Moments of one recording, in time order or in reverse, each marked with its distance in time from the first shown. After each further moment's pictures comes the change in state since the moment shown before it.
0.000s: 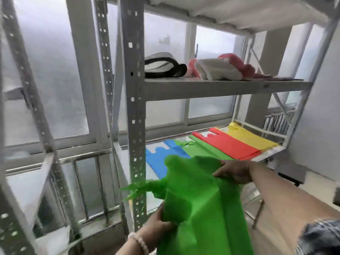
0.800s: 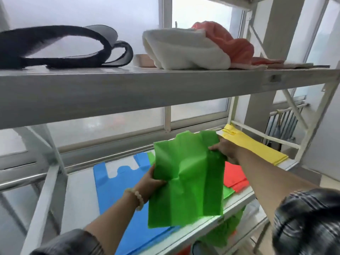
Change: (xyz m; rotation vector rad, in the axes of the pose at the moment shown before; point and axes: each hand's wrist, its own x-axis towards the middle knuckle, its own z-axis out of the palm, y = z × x) left_hand 0.363 0.083 0.042 0.084 0.146 0.062; right_hand 0.192 -0.067 -0.295 -0.008 0.411 -0.218
